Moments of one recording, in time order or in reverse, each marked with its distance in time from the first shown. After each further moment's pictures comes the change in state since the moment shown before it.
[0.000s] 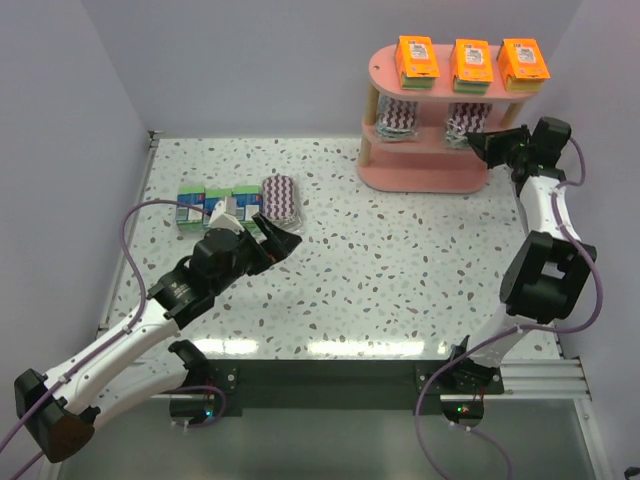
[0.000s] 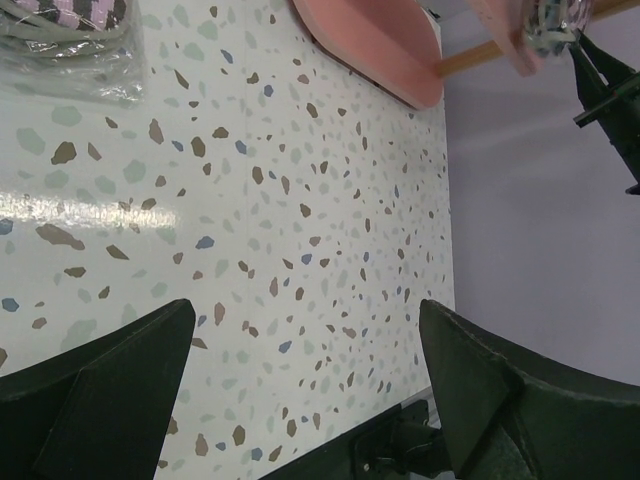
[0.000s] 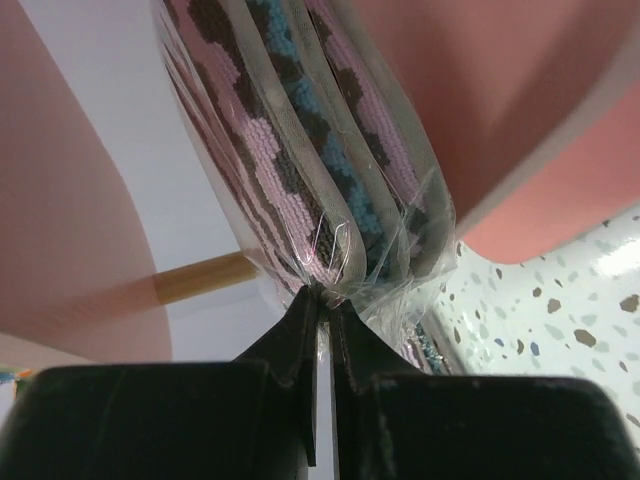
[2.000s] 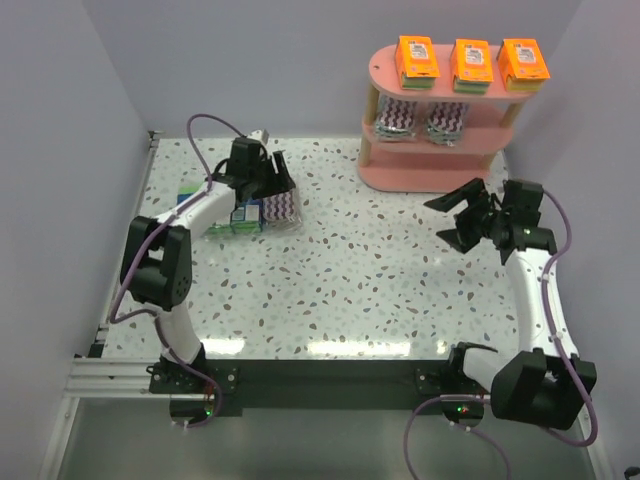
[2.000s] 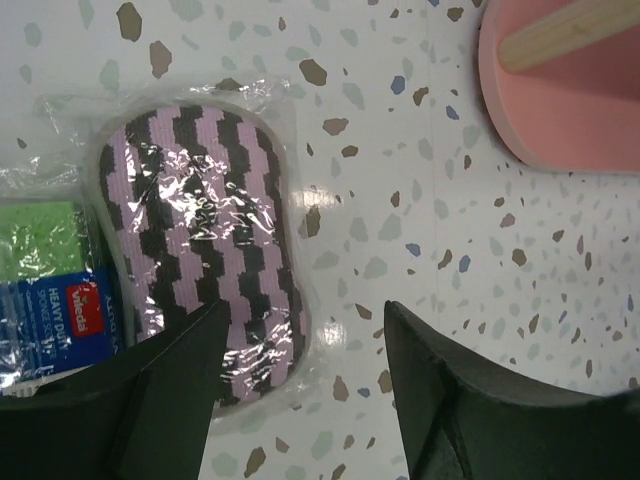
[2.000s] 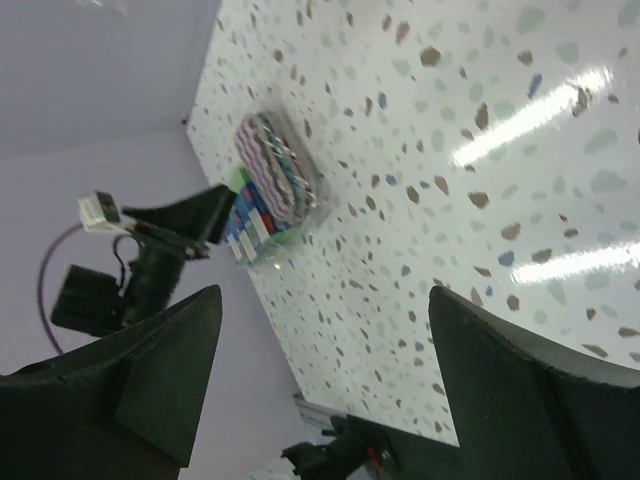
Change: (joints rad) left arm 0.407 0.963 0.599 0.100 0.285 0.517; right arm 0.119 -0.587 -0.386 -0.459 0.019 -0.327
